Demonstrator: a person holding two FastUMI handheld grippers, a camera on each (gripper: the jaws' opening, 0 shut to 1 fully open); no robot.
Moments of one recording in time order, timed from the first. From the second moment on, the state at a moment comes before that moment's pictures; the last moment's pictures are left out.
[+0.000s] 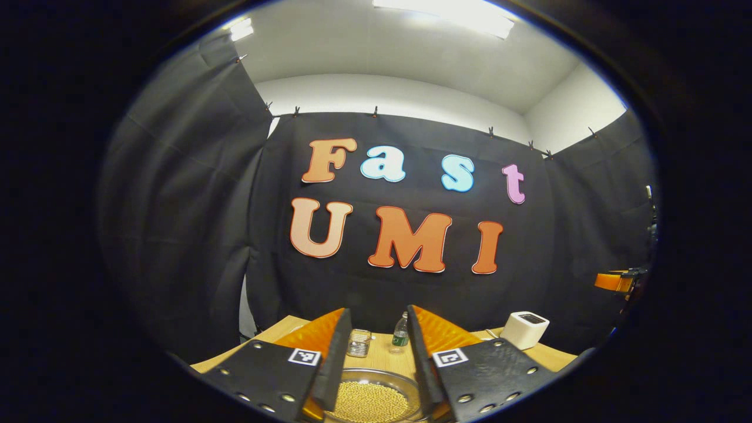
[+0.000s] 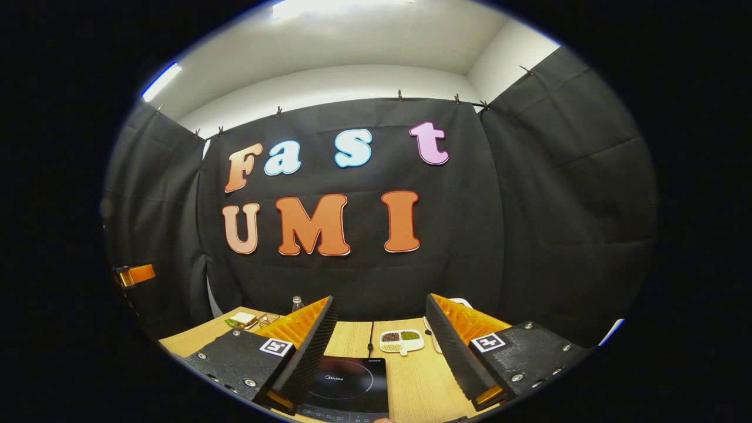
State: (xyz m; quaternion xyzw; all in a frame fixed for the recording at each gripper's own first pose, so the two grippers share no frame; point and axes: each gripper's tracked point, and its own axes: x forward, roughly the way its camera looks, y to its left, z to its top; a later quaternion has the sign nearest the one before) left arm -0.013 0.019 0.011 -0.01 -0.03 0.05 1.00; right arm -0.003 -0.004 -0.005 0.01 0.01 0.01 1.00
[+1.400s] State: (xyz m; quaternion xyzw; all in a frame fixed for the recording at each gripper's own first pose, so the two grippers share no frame) left arm -0.061 -0.028 -0.127 0.02 0.14 -0.09 0.99; right arm 0.002 0.024 -0.025 0.02 0.03 0.03 1.00
